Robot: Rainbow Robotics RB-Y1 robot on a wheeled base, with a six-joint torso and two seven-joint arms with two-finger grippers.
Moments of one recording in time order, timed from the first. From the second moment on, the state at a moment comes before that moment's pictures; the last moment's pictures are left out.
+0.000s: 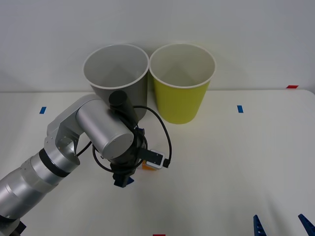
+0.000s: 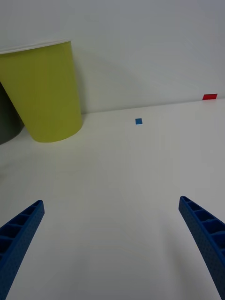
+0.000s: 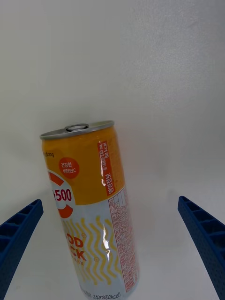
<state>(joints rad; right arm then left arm) 1.11 -0.41 0.25 -2.10 -0.19 -0.58 1.46 -0.59 0.43 -0.61 -1.79 0.62 1.61 -2.59</state>
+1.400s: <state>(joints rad) 1.11 -0.41 0.25 -2.10 -0.19 -0.58 1.46 -0.61 0.40 -0.64 -1.68 0.63 1.53 -2.59</state>
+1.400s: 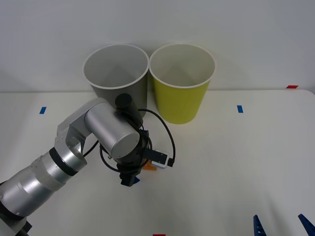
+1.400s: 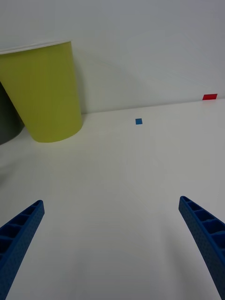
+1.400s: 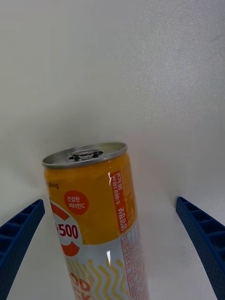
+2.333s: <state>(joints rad) 1.11 -0.41 0.25 -2.10 -0.19 -0.58 1.46 -0.61 0.40 -0.64 -1.64 0.65 1.49 -2.60</state>
